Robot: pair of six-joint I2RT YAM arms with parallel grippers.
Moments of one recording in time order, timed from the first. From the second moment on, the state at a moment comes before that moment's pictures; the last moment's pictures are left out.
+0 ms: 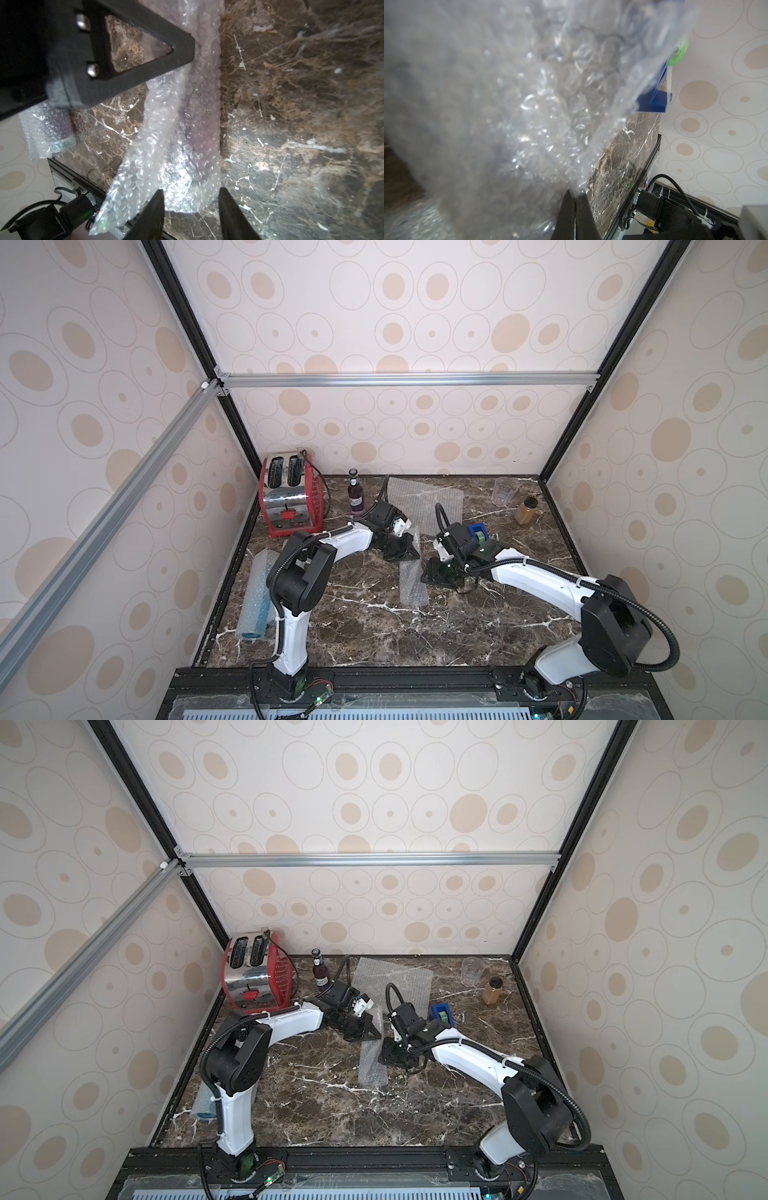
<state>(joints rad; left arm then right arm) -0.54 2.00 1.33 -0.38 0.66 -0.57 0.68 1.49 1.02 -0.61 -0.27 0.77</state>
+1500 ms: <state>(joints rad) -0.56 2.00 1.36 -0.40 0.65 -0.52 0.66 1.62 0.97 -0.48 -0.37 0.73</state>
